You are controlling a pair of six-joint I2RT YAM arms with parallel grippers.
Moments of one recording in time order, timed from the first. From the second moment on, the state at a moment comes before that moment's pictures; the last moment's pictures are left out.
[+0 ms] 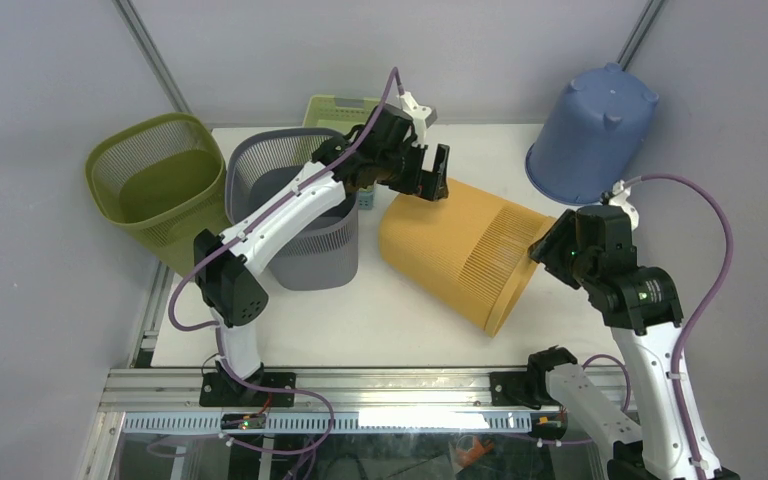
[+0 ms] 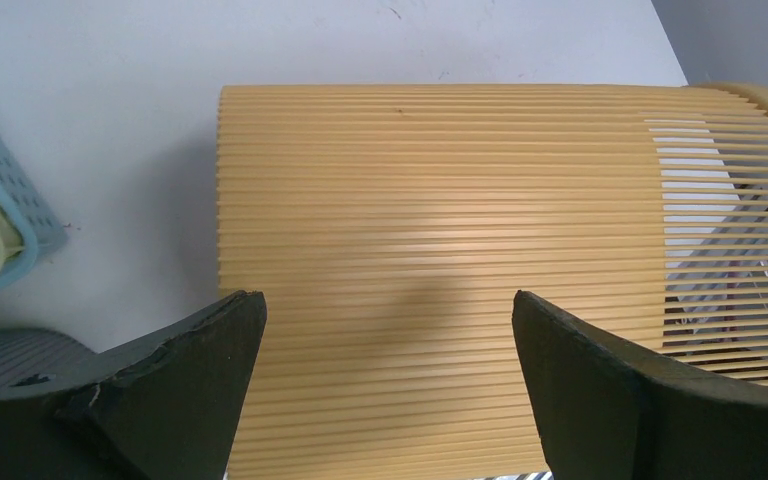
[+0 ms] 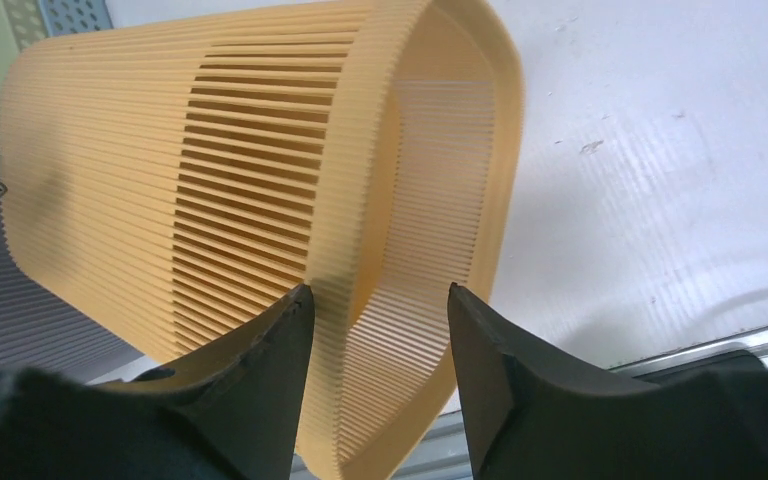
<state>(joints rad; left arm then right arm) -0.76 1.86 1.92 -0.72 0.14 -0.35 0.23 0.77 1.17 -1.18 0.20 0.73</state>
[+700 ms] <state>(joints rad) -0.85 1.93 2.06 -0.72 0.29 -0.35 0.23 0.70 1.33 -1.24 0.19 0.70</state>
